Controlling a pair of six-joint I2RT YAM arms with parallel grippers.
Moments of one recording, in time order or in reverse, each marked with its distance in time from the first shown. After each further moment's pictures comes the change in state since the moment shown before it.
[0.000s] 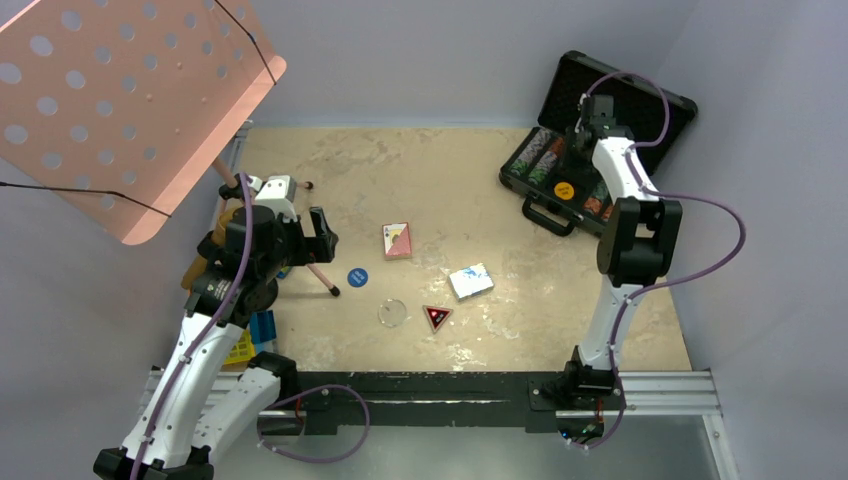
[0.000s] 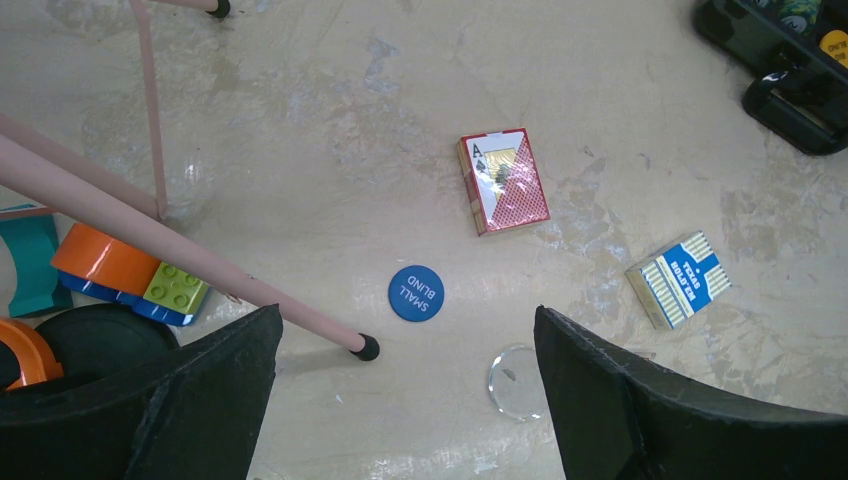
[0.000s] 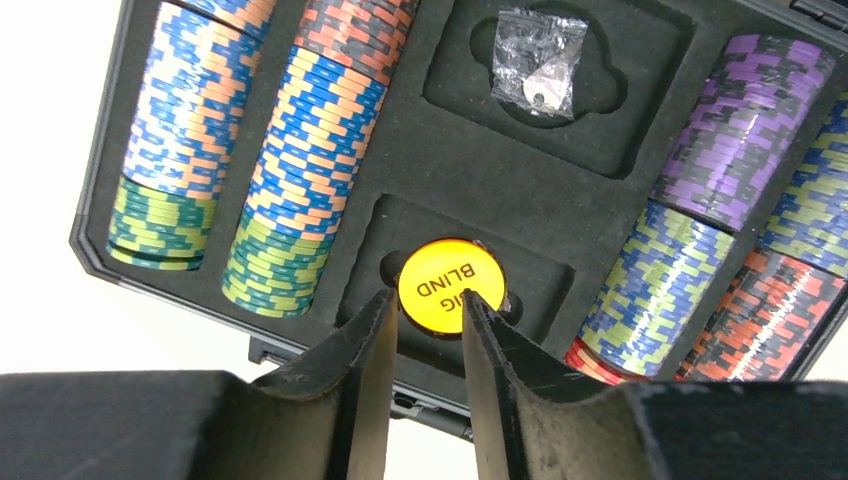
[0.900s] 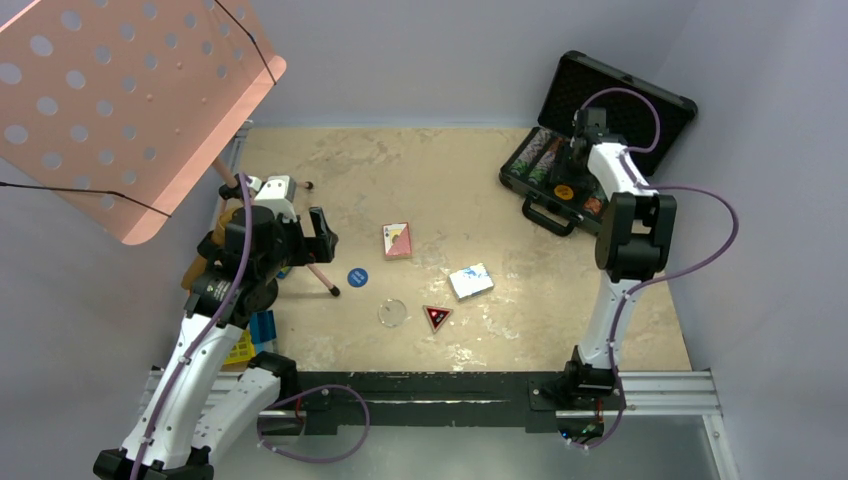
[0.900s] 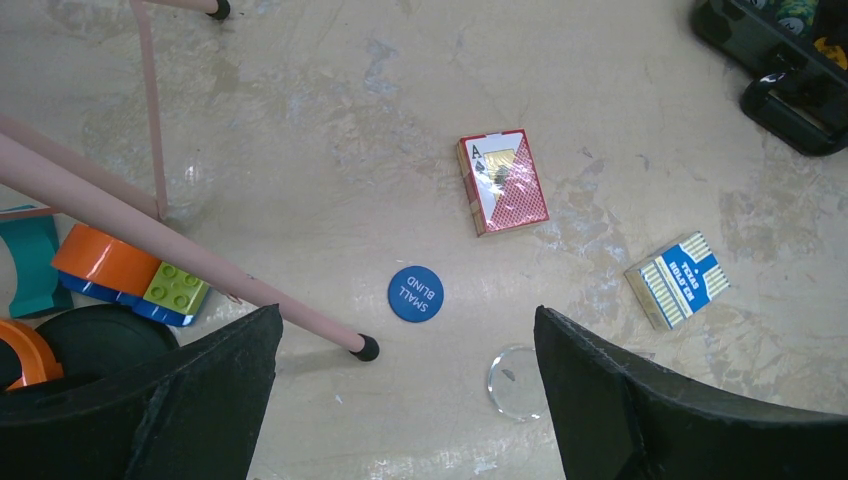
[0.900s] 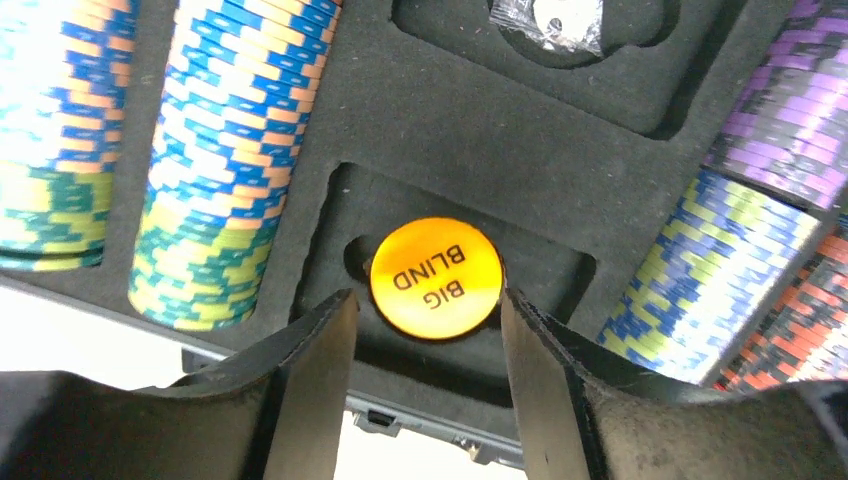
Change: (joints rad) left arm 0.000 -0.004 0.000 0.000 0.000 0.000; right arm 0.000 0.067 -0.055 0.001 0.002 0.001
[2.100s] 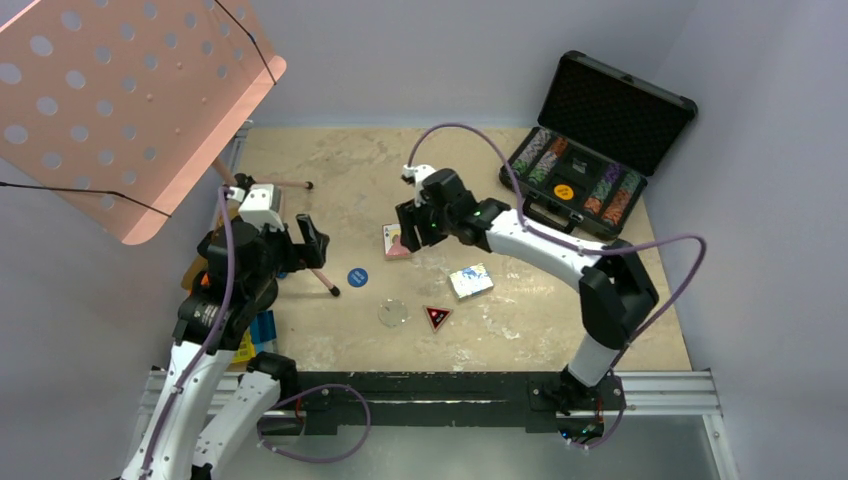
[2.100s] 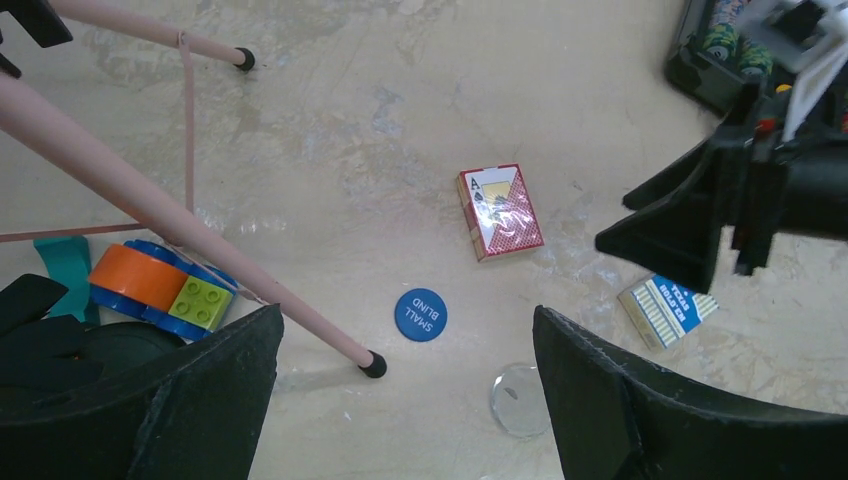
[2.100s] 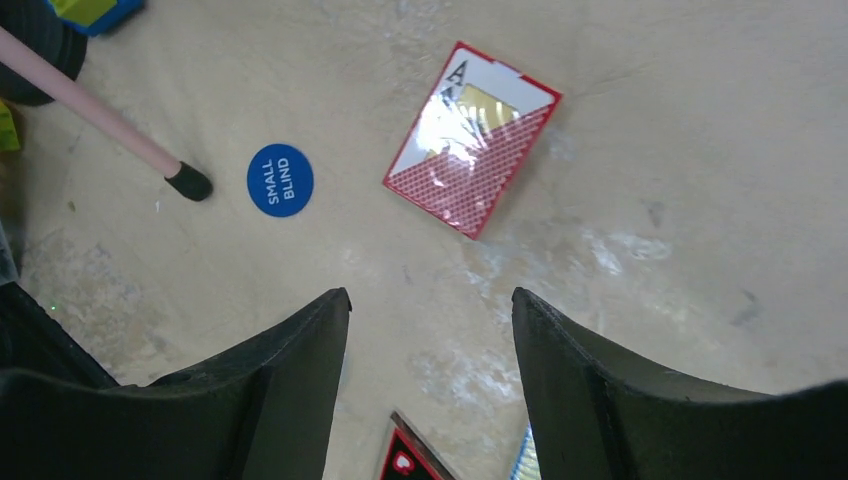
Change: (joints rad) left arm 0.025 -0.115 -0.030 0.019 0.005 0.019; right arm 0.801 -0.443 -0.443 0.331 -0.156 0.095
